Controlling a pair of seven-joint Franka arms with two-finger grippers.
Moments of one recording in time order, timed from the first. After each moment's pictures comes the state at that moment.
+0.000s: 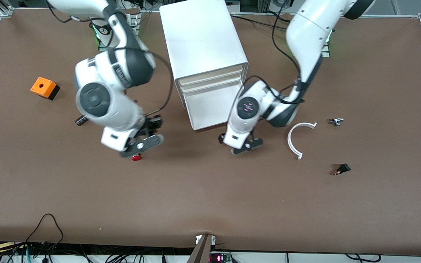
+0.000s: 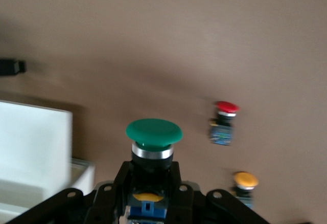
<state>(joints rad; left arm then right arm) -0.51 0.77 -0.19 -1.53 0.08 2.29 -1.11 0.49 0.58 -0.16 -1.27 0.16 1.73 -0.11</state>
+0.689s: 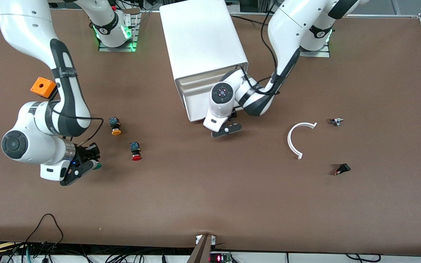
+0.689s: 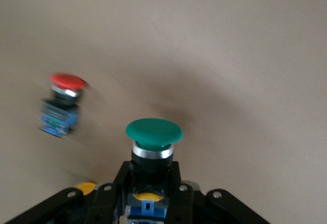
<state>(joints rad) -0.59 0.78 -0.23 -1.56 0.08 2.27 -1.12 0.18 0.65 -0.17 -1.52 0.16 2.07 -0.69</state>
